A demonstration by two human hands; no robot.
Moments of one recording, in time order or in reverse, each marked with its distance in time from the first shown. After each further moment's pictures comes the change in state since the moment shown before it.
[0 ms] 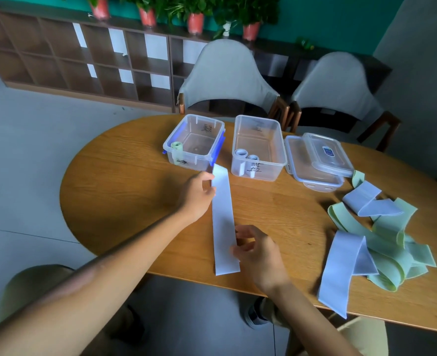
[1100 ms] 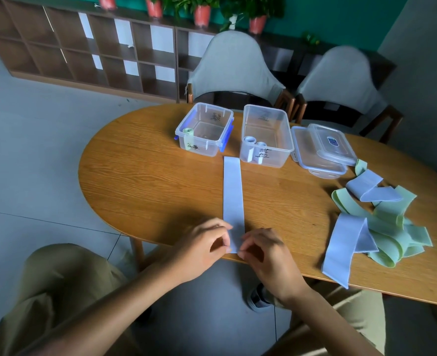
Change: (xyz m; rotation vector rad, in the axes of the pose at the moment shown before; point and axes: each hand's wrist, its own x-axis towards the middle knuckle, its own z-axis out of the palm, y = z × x) left_hand -0.155 -0.030 -0.027 0.188 -0.246 0.511; right_hand -0.047 0.034 -0.001 -0.332 -0.021 -0.495
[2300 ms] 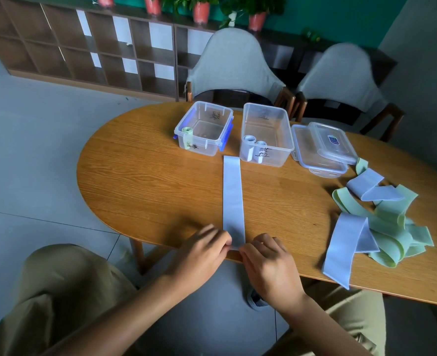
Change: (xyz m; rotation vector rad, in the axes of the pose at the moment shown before) left_hand -0.010 0.015 0.009 0.270 0.181 0.164; right_hand -0.010 -0.006 0.009 -0.473 0.225 -0.339
